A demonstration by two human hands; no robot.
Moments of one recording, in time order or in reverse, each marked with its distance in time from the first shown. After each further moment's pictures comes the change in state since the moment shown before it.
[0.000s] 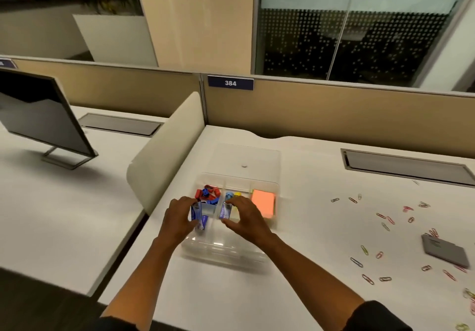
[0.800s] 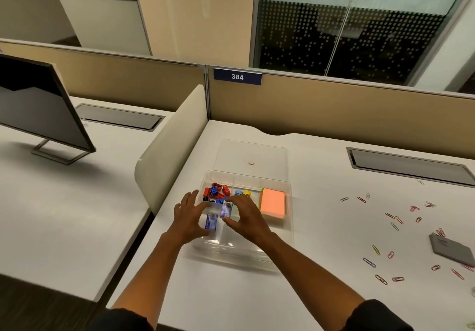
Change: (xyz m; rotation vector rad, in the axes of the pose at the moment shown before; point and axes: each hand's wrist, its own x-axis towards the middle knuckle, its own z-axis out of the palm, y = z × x) left_hand 0.018 -0.035 0.013 0.147 -0.258 0.060; right_hand 0.023 -0.024 0.031 -0.042 -0.073 0.090
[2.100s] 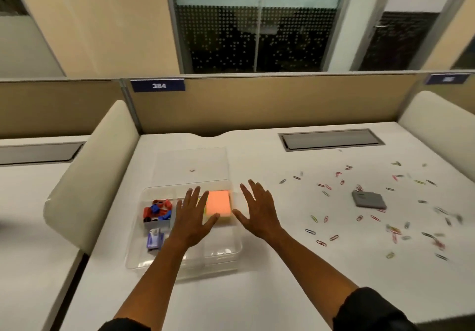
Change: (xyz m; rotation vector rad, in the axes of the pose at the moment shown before) left_hand 0.048 0.136 0.036 0.019 0.044 0.288; right_hand -0.083 0.110 -0.094 -0.440 0.210 0.327
